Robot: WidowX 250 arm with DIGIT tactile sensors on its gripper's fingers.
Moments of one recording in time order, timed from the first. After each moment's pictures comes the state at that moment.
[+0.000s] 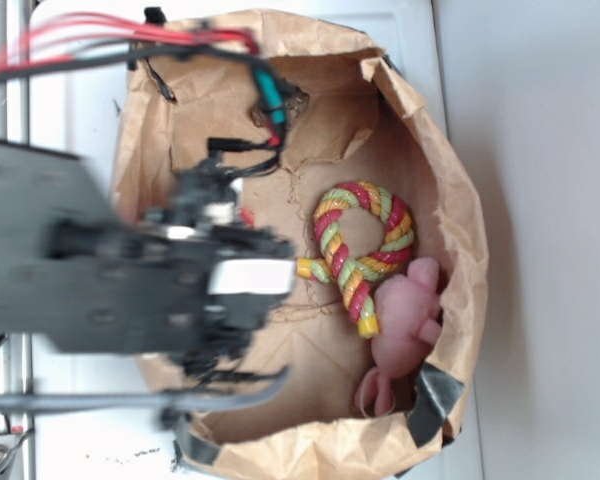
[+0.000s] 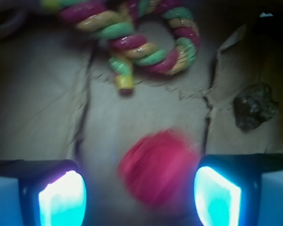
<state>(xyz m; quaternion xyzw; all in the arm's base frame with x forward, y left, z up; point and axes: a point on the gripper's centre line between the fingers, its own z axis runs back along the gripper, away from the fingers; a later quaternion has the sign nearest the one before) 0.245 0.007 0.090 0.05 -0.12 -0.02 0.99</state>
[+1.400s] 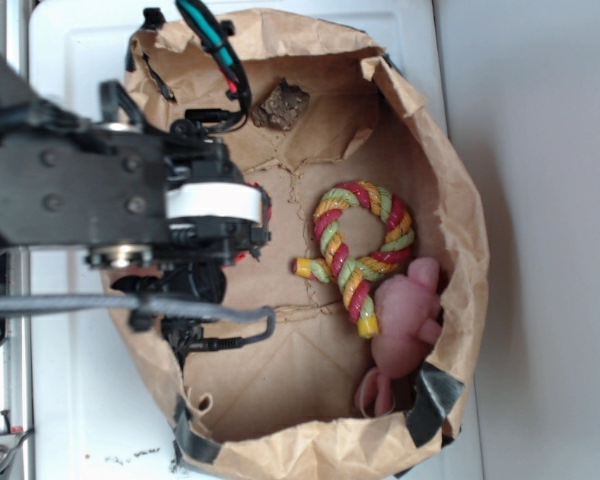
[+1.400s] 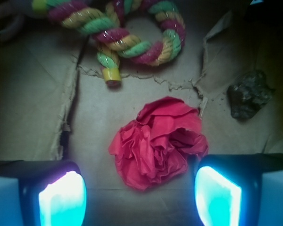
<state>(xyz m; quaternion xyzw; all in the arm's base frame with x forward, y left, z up) 0.245 0.032 0.083 0.04 -0.13 0.00 0.99</state>
